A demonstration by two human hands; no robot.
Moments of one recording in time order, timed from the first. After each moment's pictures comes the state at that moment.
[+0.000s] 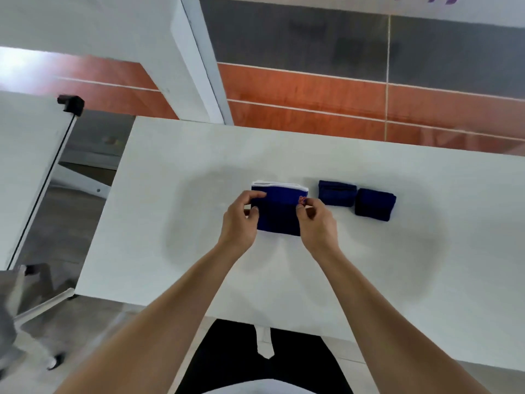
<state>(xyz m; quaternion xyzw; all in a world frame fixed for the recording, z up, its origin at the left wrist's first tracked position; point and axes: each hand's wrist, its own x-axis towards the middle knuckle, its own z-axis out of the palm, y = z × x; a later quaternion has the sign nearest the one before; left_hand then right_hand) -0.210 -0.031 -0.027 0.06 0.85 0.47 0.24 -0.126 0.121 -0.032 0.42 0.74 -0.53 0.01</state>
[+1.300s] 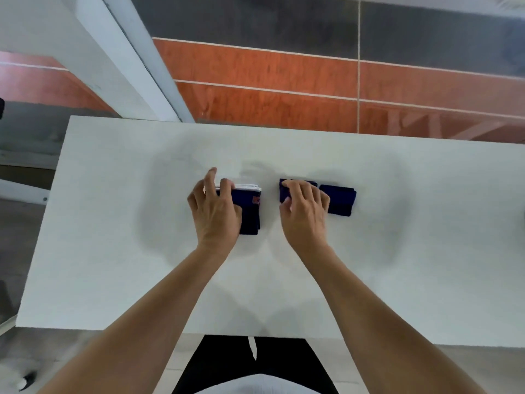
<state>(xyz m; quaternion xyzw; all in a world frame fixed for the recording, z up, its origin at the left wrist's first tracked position) -0.216 0.036 -0.038 0.20 0.97 0.10 0.07 -0.118 0.181 -0.058 0.29 0.93 -0.22 -0.10</state>
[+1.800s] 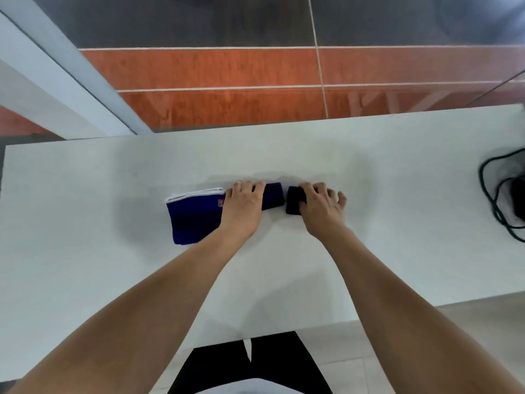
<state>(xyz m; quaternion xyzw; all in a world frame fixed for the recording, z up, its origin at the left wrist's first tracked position) -0.193 0.132 -0.075 0.43 0.88 0.02 0.21 -0.062 0.267 -0.066 0.40 0.88 -0.17 0.19</state>
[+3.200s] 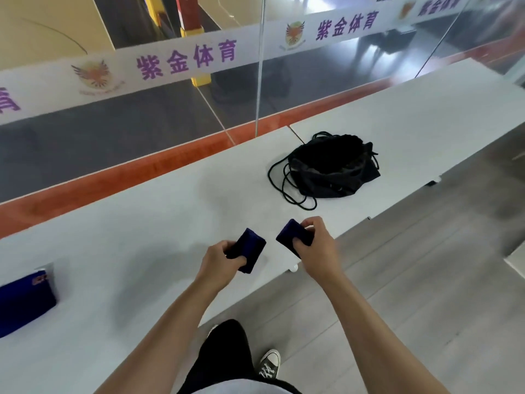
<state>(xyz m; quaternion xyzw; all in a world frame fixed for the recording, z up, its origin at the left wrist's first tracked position) 0.163 0.288 0.044 0.27 0.78 0.33 0.46 0.363 0.390 0.081 0.61 0.65 -0.42 -0.18</state>
